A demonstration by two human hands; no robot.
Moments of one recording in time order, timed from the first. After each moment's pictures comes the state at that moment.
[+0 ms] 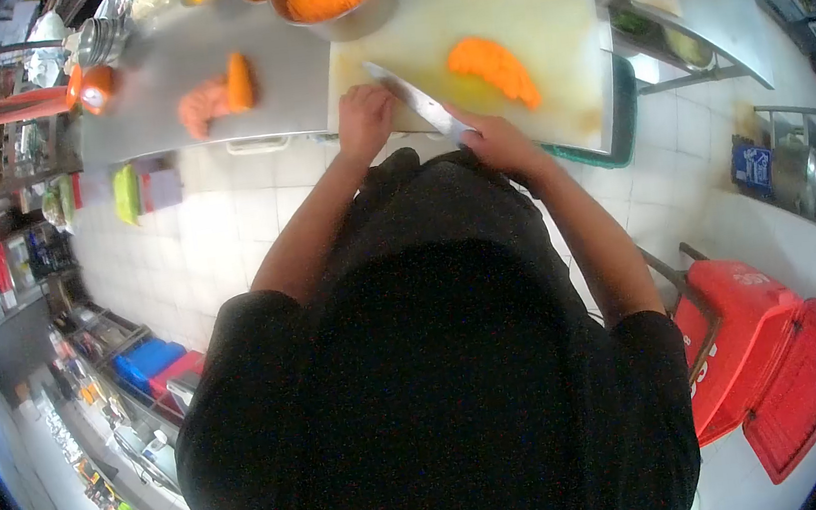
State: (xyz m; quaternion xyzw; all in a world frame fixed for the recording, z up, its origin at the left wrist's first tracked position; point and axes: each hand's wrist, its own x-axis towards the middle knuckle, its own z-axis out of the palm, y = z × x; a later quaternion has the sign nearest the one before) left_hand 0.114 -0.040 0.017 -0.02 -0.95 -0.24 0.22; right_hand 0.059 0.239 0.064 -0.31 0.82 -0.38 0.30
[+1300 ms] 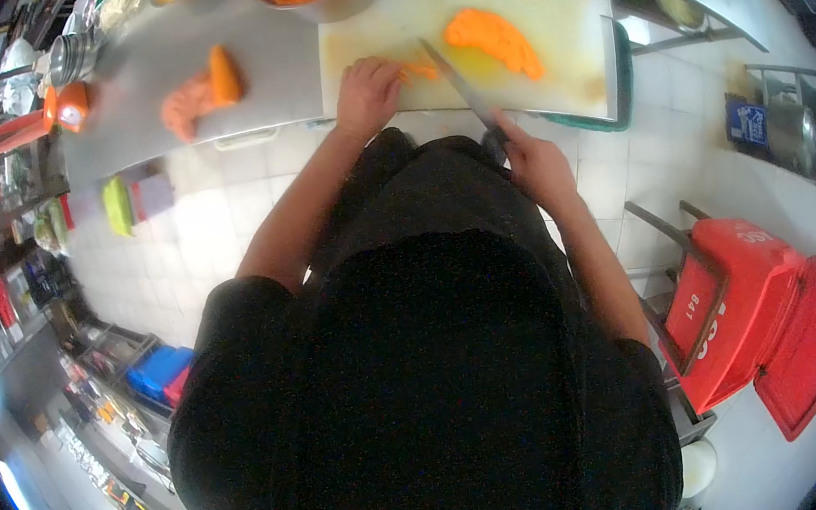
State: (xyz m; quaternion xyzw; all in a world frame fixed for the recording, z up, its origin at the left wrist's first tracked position) left_hand 0.102 -0.050 0.026 -0.12 -0.94 -0.26 0.16; right_hand 0.134 0.272 0.108 -0.10 0.92 -0.25 0.29
